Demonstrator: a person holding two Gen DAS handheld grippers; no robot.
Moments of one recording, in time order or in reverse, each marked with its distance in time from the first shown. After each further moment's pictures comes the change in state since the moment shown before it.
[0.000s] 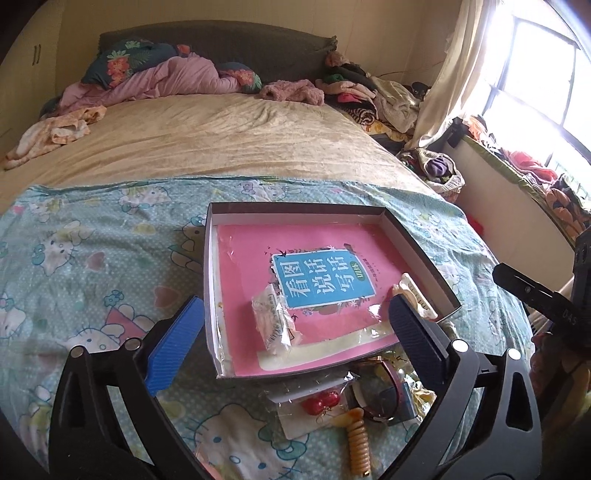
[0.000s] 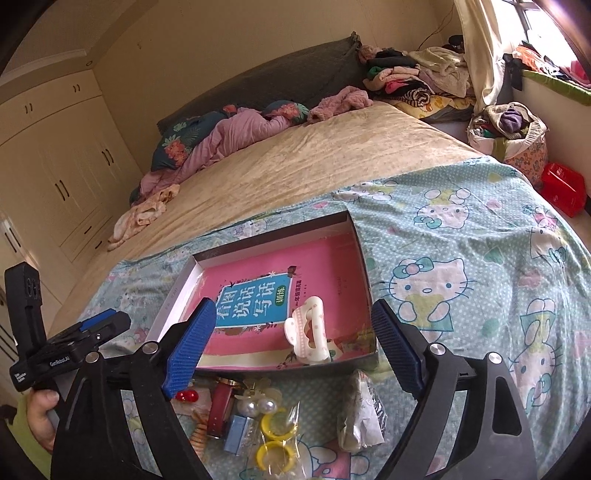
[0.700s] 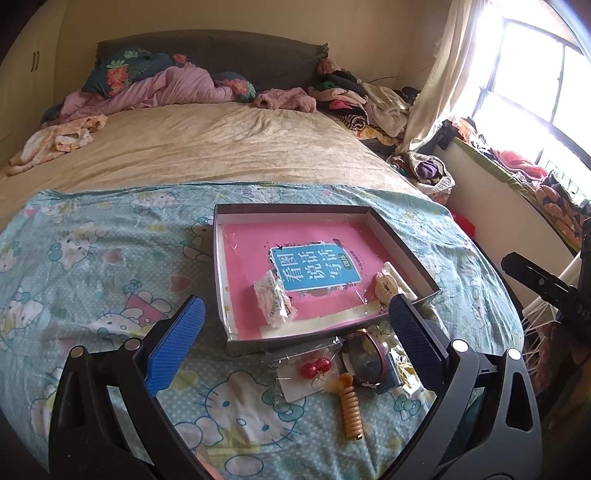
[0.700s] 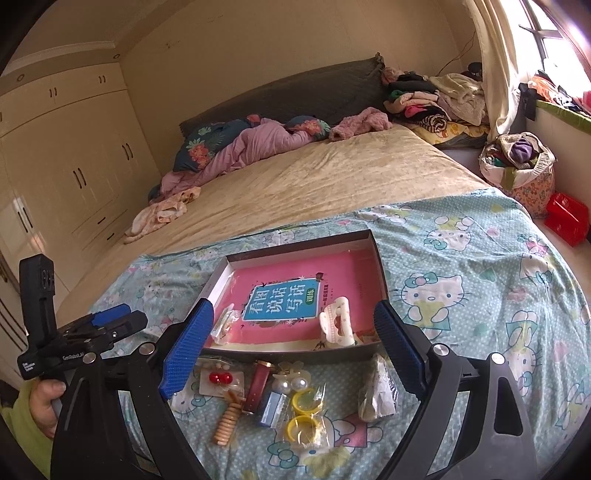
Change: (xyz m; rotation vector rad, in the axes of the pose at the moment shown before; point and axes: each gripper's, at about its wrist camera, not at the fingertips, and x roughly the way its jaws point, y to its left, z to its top) left arm -0.041 0.001 -0.017 0.024 -0.024 -0.022; right arm -0.053 0.044 -0.010 -0.098 -0.041 0.022
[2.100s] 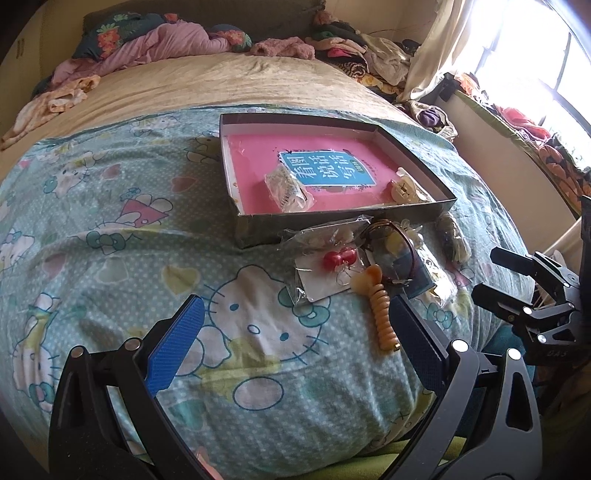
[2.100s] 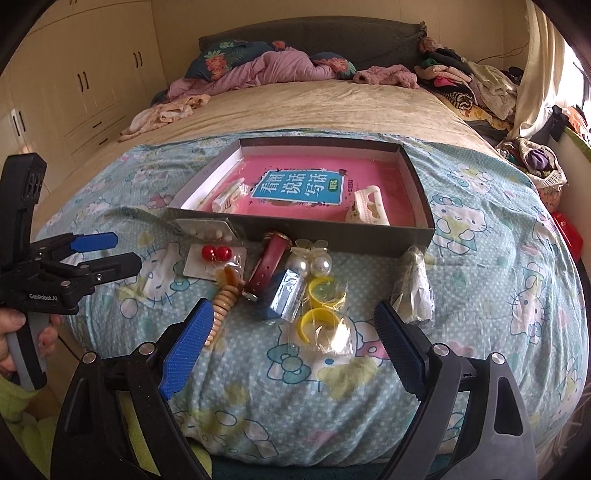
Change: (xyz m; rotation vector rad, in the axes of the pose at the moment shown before) left arm 0.014 0.016 -0.075 0.024 0.188 -0.002; right arm 0.044 0.043 -0.095 -0.218 0.283 -0.082
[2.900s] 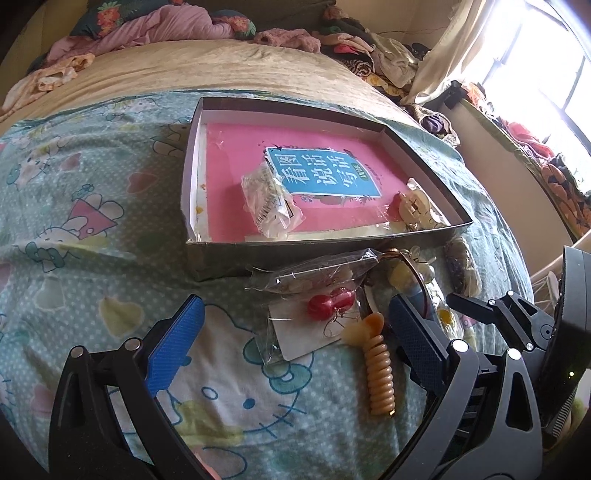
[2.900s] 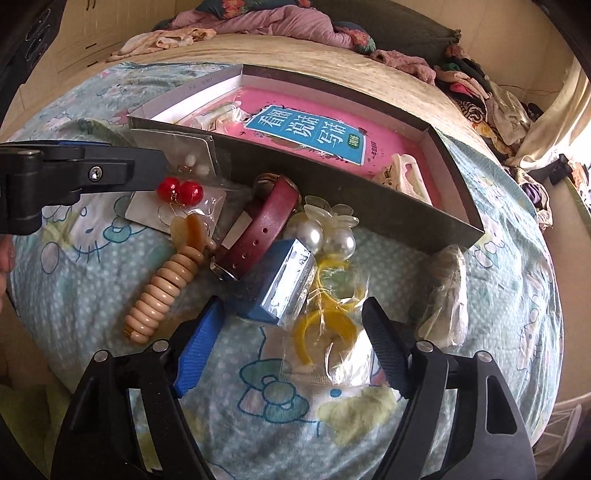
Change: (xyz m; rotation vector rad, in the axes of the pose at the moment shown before) left arm 0.057 -0.005 0.029 -0.078 0.022 -0.043; right arm 0.087 0.024 -0.002 -0.198 0.135 -0.169
